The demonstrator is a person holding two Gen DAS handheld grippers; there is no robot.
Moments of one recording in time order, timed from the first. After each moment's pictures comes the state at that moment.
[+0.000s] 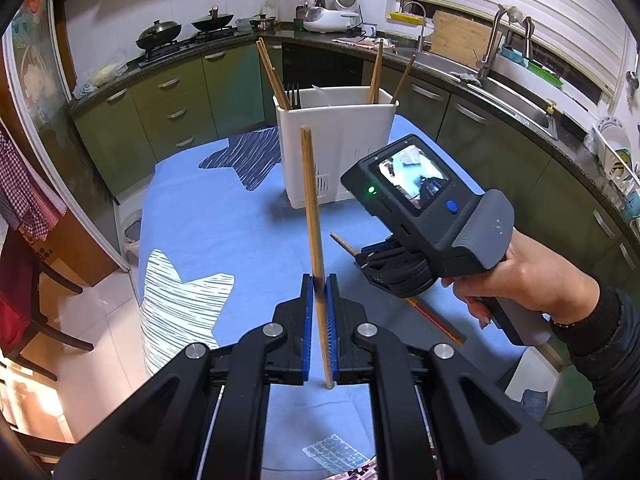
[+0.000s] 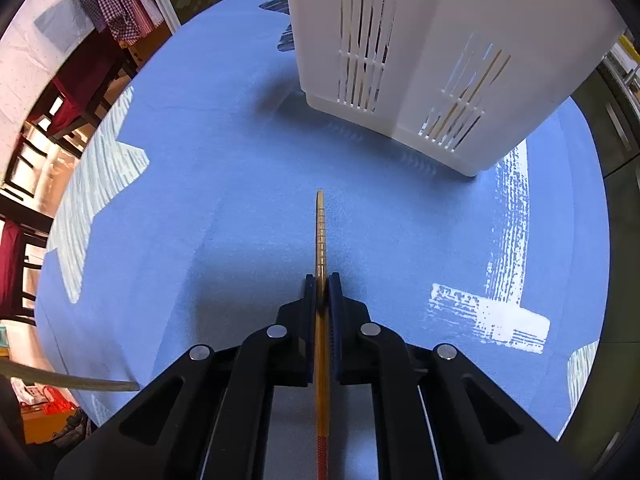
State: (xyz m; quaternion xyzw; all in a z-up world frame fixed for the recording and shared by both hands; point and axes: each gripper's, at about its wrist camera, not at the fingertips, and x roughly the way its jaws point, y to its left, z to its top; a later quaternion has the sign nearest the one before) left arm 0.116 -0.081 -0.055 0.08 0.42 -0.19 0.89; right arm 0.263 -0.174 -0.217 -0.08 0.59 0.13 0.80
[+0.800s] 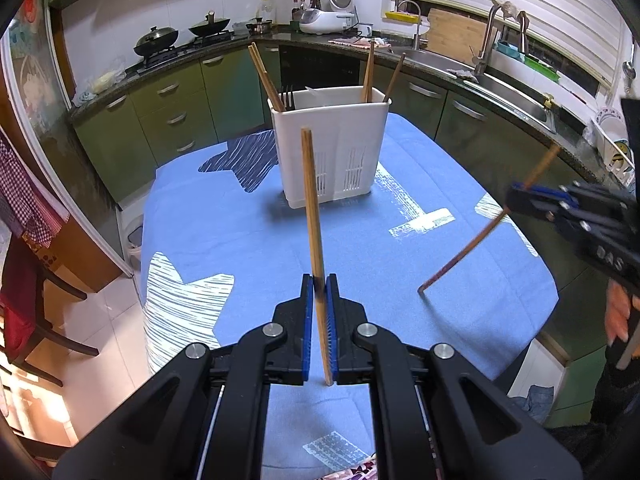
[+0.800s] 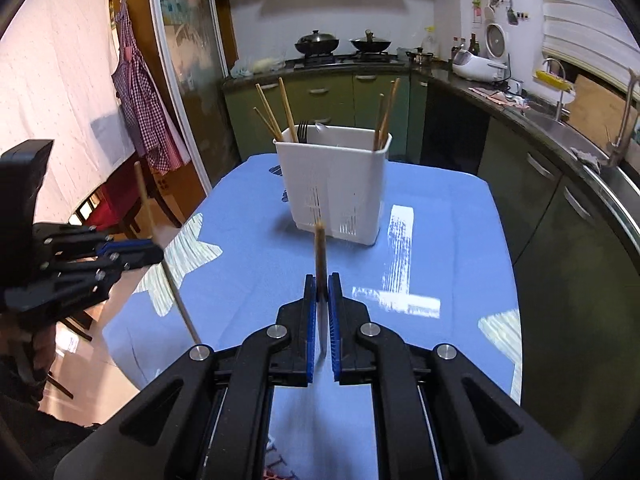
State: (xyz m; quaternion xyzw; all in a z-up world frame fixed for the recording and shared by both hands) left arm 0.113 -0.083 -0.053 0.10 0.41 -0.19 0.89; right arm 0.089 -0.265 -0.068 0.00 0.35 0.13 0.93
